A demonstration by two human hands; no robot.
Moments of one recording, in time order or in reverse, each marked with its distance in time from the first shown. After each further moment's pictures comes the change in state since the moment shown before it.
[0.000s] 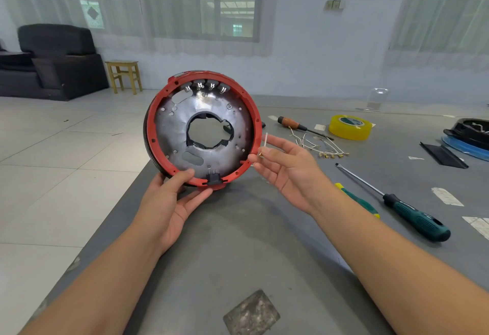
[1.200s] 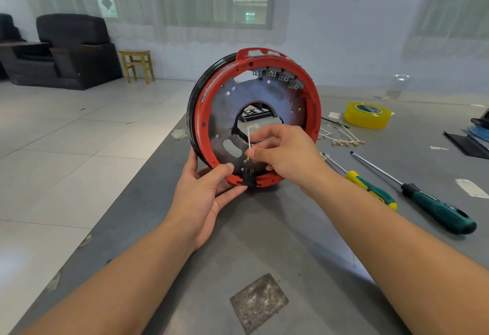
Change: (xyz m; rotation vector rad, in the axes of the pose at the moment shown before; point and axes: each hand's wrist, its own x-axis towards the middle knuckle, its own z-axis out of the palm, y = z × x) left_hand -0.028 -0.028 0.032 0.099 -0.073 0.054; right_hand -0.003 0.004 0.024 -1.026 0.038 -0.160
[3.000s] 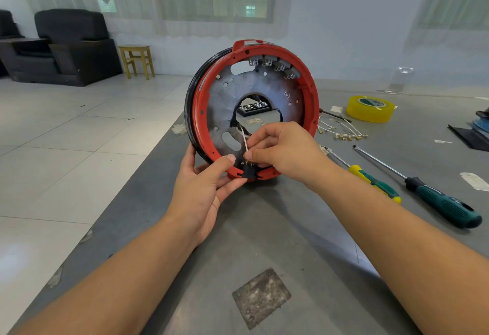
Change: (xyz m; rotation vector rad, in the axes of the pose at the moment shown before) left_hand -0.003 0.002 0.002 -0.028 0.027 0.027; right_hand -0.004 -0.004 -0.001 -0.058 -0.090 0.019
